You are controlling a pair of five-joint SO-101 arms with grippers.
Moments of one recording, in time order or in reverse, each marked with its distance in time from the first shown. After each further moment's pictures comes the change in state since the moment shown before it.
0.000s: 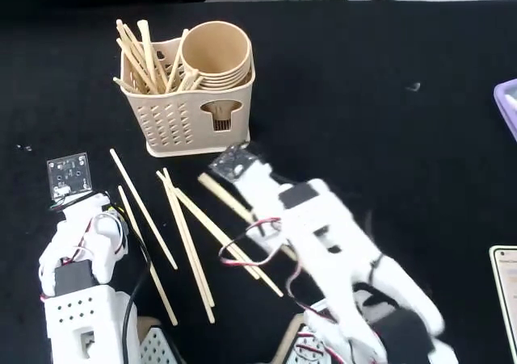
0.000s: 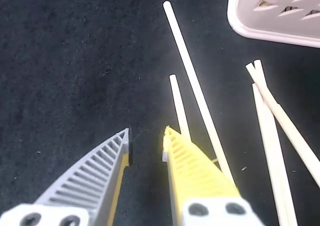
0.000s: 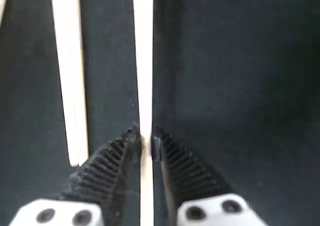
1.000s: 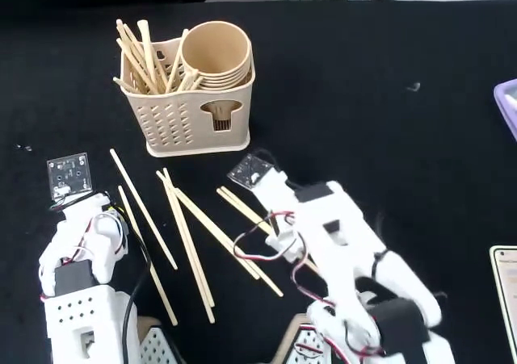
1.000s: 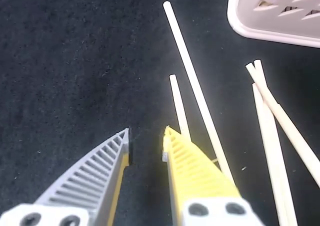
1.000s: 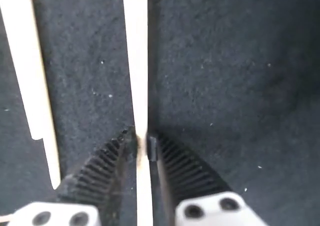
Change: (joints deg) left arm 0.0 0.0 0.0 0.0 0.0; right arm 6.9 4.9 3.5 -1.7 7.5
